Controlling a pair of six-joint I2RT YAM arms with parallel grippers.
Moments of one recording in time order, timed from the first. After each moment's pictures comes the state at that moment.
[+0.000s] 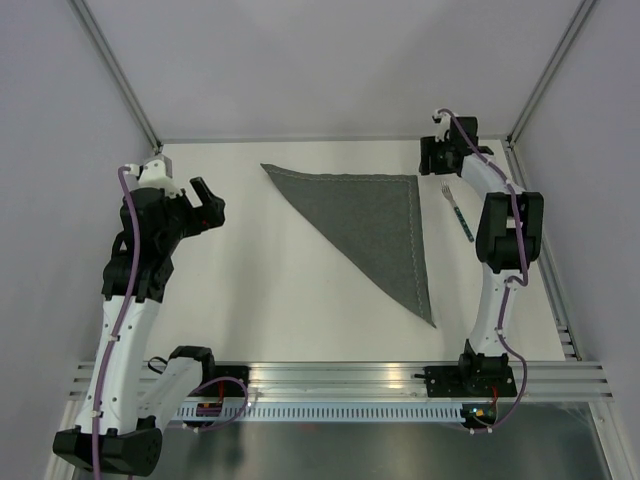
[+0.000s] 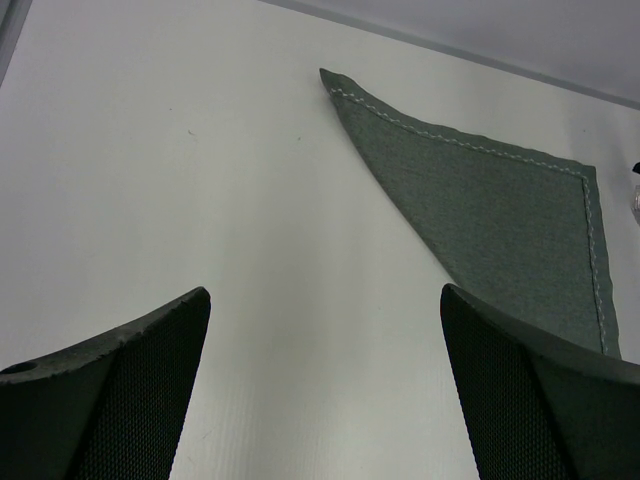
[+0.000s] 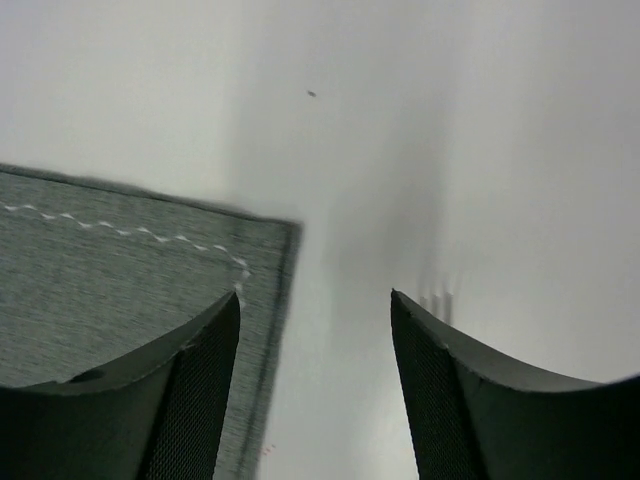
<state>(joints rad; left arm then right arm) -0.07 0.86 1.07 -0.57 -0.01 -0.30 0.01 2.21 1.80 -0.34 -0.14 -0.05</state>
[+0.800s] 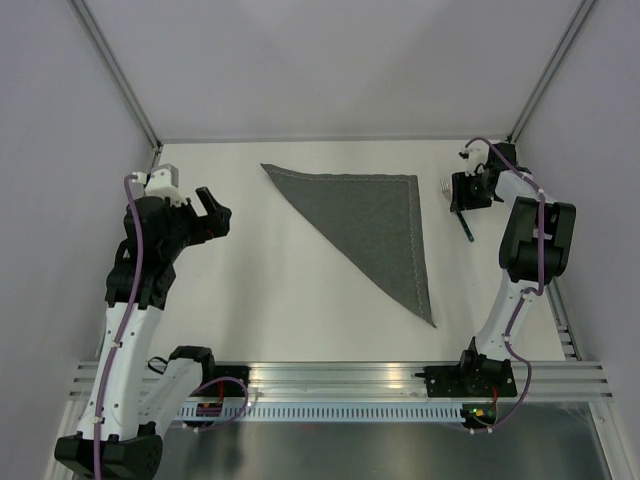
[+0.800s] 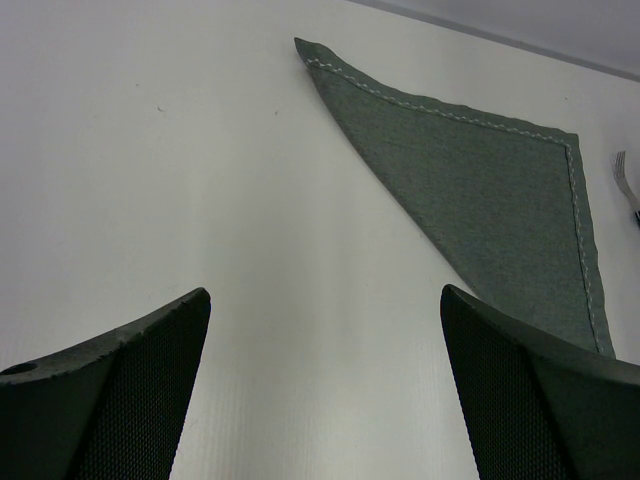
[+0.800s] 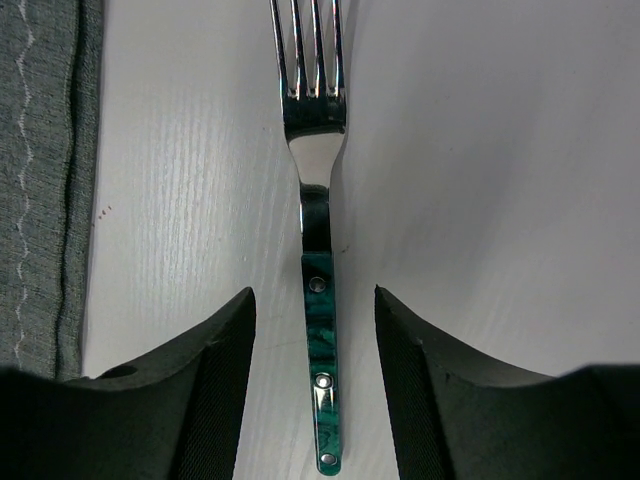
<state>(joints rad) -0.07 0.82 1.00 -0.56 0.06 -0.30 -0.20 2.08 1.53 -0.52 -0.30 -0.30</state>
